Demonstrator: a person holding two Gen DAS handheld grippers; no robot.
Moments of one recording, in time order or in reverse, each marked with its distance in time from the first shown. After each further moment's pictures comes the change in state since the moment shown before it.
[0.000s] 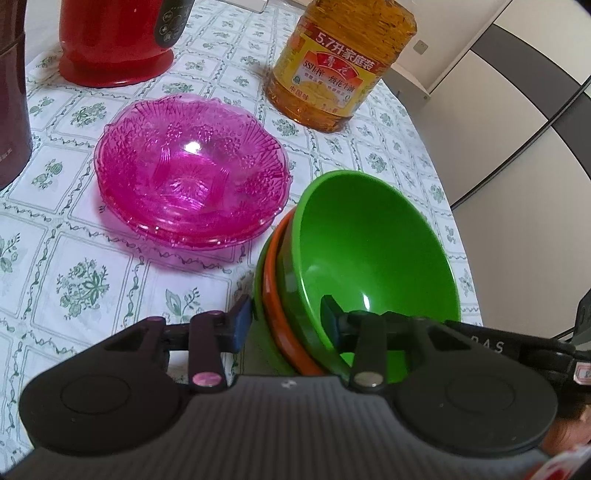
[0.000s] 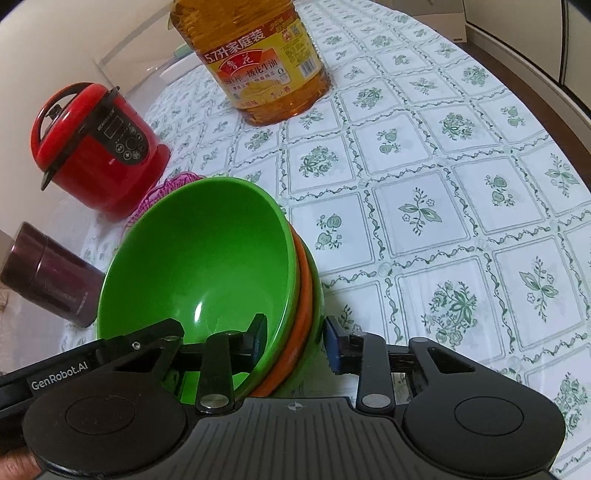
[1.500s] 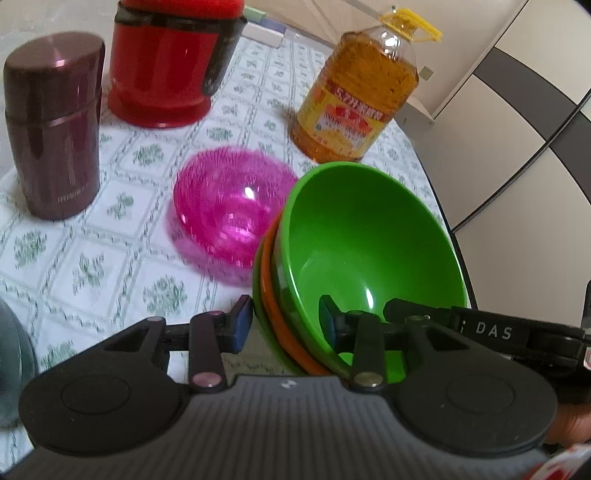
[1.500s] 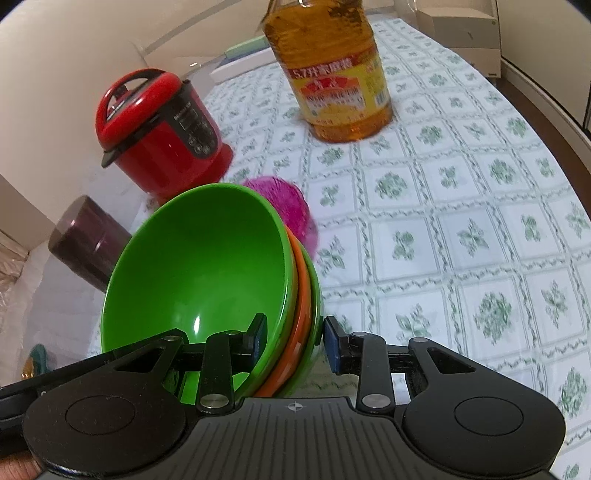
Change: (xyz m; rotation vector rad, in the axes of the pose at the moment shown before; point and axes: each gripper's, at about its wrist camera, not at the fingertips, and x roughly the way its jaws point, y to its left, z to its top) left arm -0.092 0.022 0.010 -0.008 -0.081 0.035; right arm -0.040 0.083 -0.009 -0.117 -0.035 0.036
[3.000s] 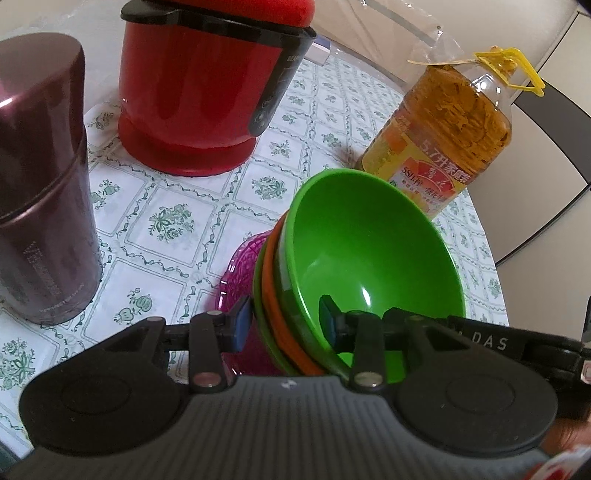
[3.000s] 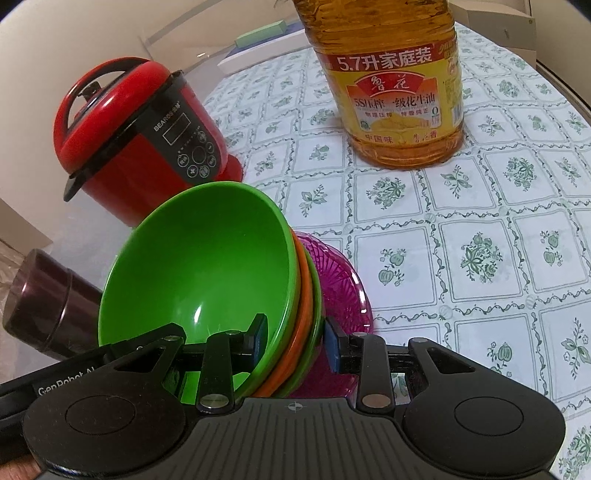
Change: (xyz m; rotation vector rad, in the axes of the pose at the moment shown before) left arm 0.100 0.061 0.093 -0.072 -0.038 0.066; right arm 0.141 0.022 0.094 -0.026 0.027 0.034
